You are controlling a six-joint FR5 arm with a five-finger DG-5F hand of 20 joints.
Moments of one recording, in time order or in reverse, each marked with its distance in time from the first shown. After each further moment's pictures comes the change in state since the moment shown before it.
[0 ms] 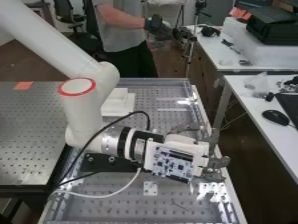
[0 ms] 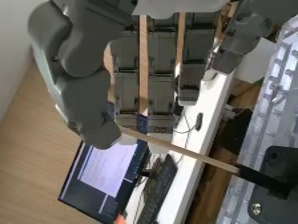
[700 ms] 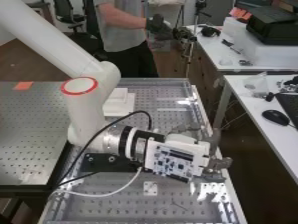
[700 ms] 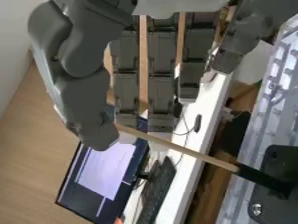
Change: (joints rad) arm 0.012 -0.003 0.002 0.006 0.043 -0.006
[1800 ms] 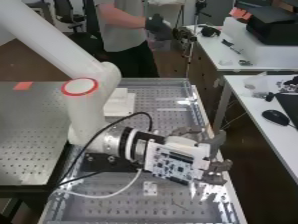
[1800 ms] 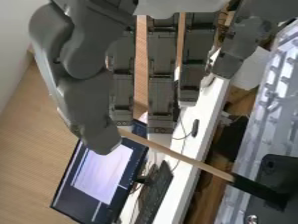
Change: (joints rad) arm -0.004 -0.005 0.007 -0.005 0.009 -0.013
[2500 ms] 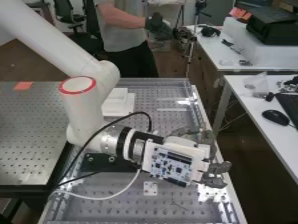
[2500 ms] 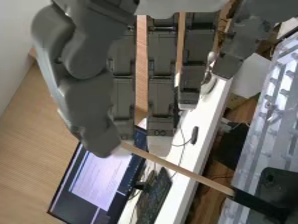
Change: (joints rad) arm -0.003 0.011 -0.007 0.004 0.027 -0.018
